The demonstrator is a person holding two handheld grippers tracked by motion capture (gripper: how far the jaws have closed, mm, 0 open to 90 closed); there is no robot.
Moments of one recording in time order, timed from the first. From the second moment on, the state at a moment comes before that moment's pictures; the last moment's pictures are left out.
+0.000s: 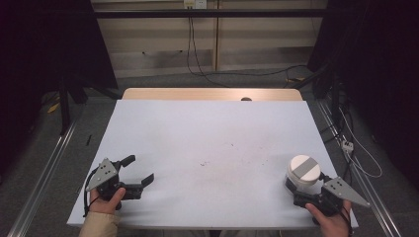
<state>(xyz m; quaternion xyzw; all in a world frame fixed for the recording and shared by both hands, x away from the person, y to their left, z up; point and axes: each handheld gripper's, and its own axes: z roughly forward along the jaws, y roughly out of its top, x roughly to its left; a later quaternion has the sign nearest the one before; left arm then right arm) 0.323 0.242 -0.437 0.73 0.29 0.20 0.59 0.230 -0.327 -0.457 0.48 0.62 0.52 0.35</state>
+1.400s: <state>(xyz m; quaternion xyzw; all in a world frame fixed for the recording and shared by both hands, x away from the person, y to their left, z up) 0.326 0.239 -0.439 0.73 0.30 0.19 0.58 0.244 -0.326 -0.453 0.49 0.65 0.48 0.34</state>
